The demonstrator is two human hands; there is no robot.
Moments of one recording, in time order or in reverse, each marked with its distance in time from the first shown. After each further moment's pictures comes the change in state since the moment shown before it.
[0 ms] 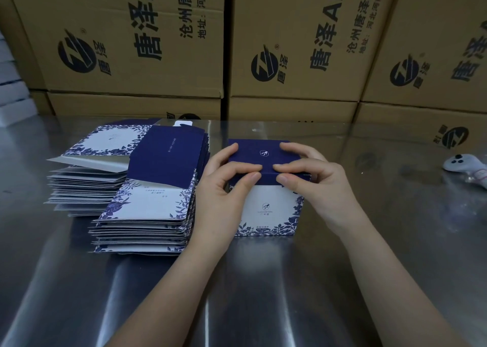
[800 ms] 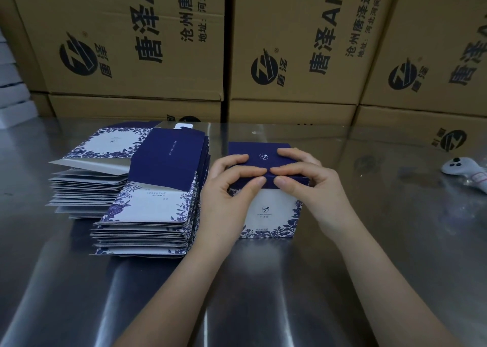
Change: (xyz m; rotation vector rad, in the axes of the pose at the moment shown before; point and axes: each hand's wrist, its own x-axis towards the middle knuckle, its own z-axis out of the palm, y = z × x) left_hand 0.002 -0.002 0.006 -0.026 0.010 0.014; right_hand -0.001 0.004 0.004 0.010 0.002 -0.002
